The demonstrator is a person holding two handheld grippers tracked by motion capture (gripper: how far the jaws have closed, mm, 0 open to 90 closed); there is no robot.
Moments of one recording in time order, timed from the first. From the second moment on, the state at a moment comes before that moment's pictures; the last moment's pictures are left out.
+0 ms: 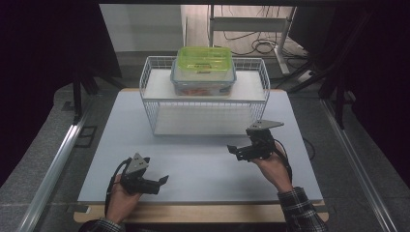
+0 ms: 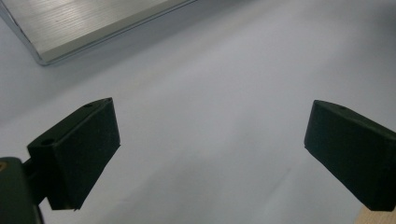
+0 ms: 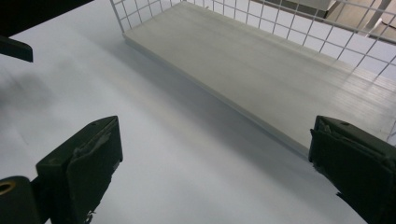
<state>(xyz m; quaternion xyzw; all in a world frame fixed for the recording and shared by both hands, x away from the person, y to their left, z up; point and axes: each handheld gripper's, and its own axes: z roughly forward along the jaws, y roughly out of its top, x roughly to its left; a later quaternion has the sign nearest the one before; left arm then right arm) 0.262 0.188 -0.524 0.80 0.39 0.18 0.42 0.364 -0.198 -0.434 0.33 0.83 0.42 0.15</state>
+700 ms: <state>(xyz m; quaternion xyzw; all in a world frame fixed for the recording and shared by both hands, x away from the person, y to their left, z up) 0.262 0.188 -0.524 0.80 0.39 0.19 0.42 0.346 -0.209 -0.456 0.34 0.83 0.41 0.17</state>
